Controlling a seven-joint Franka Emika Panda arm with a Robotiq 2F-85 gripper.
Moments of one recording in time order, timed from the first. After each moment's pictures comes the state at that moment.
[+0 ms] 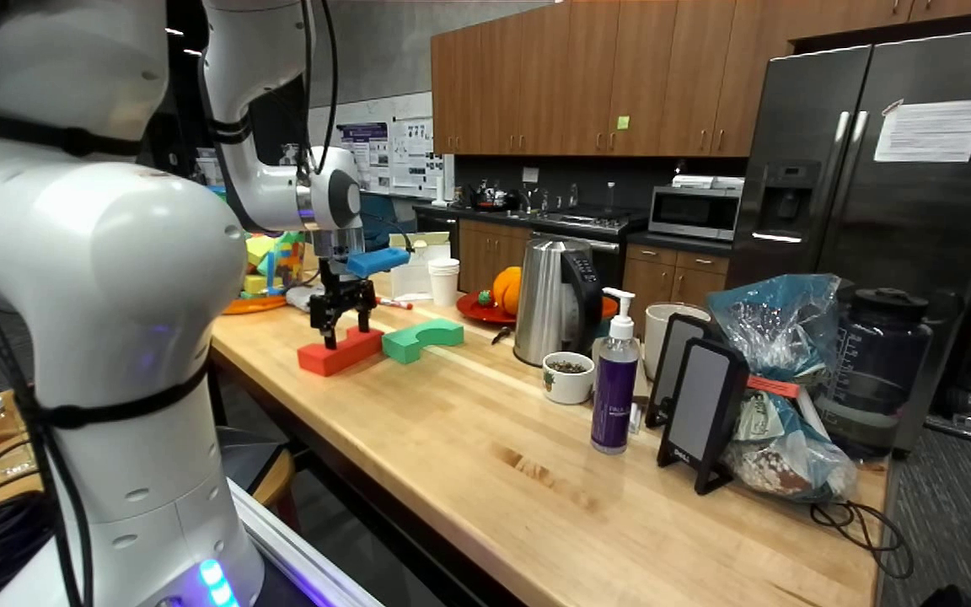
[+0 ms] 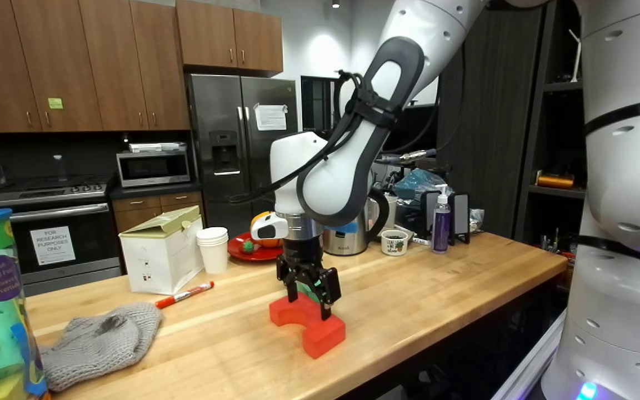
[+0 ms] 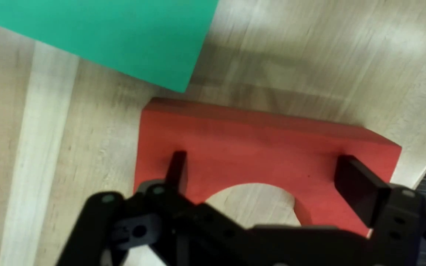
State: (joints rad) arm 0.19 0.16 0.34 -2.47 -0.14 2.60 -1.11
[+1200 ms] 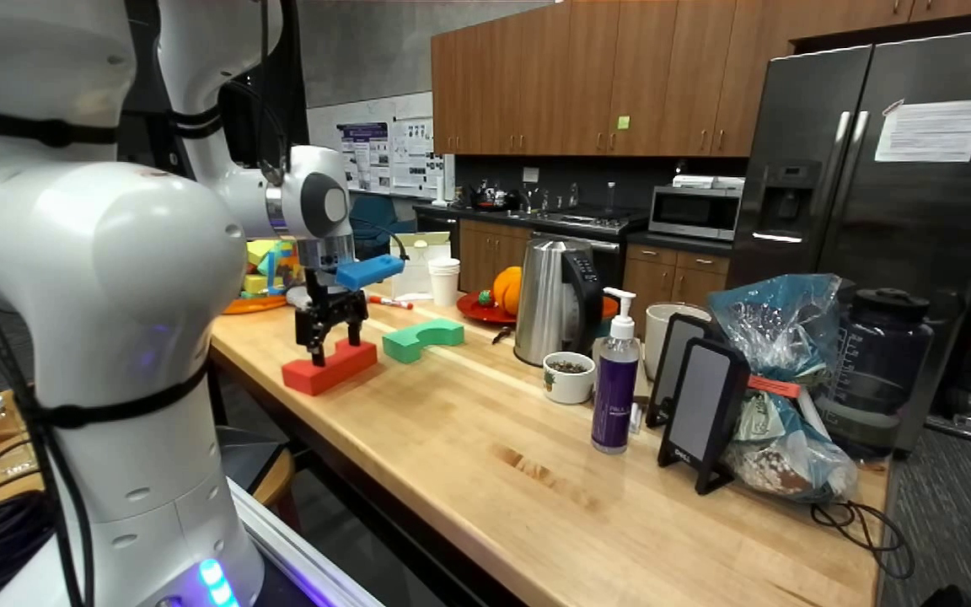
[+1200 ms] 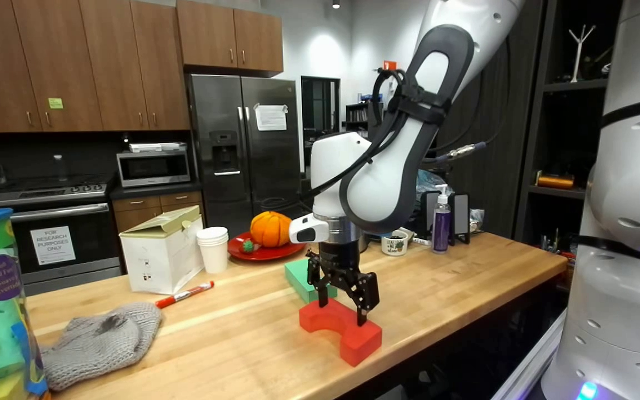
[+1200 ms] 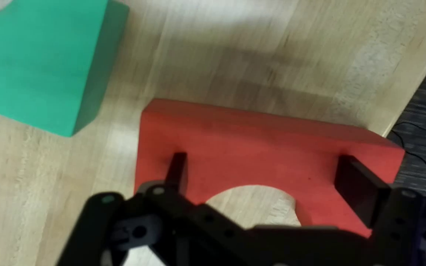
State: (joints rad) arm 0.20 0.00 0.32 -2.70 -0.02 2.70 -1.23
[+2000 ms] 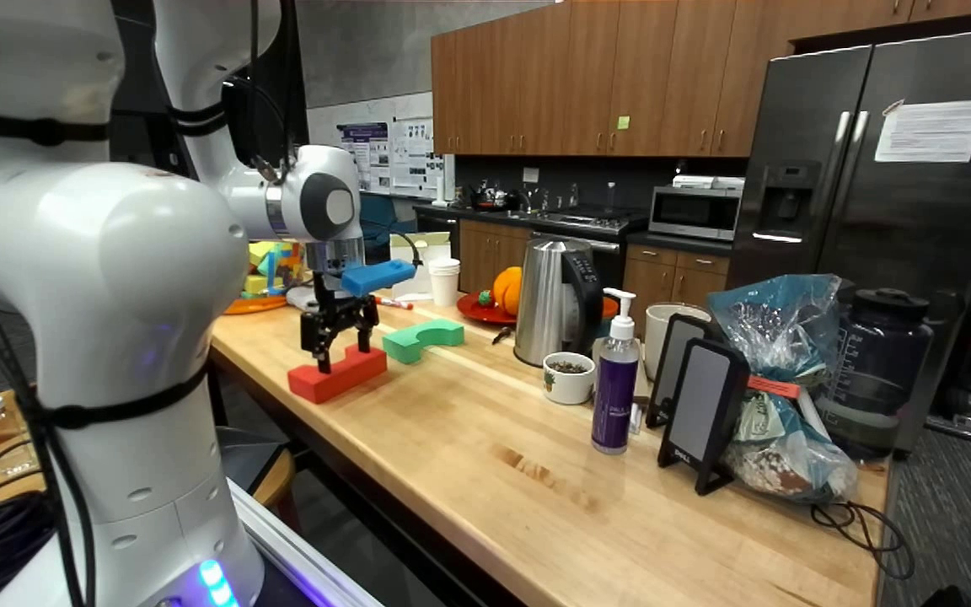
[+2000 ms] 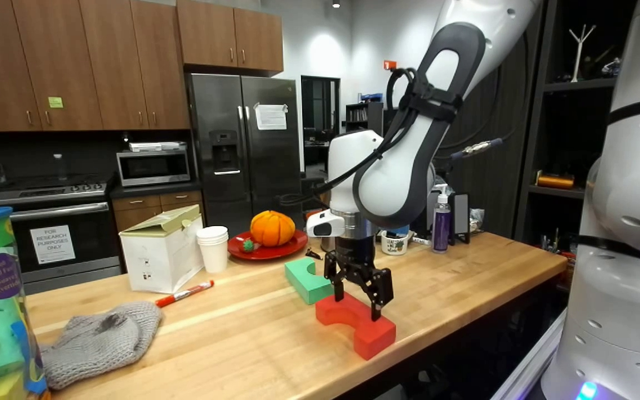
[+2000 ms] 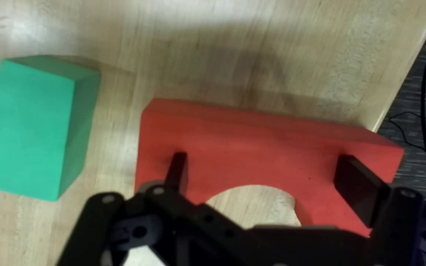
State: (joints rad) arm 0.23 -0.05 0.25 -2.77 0.03 2.71 -1.25
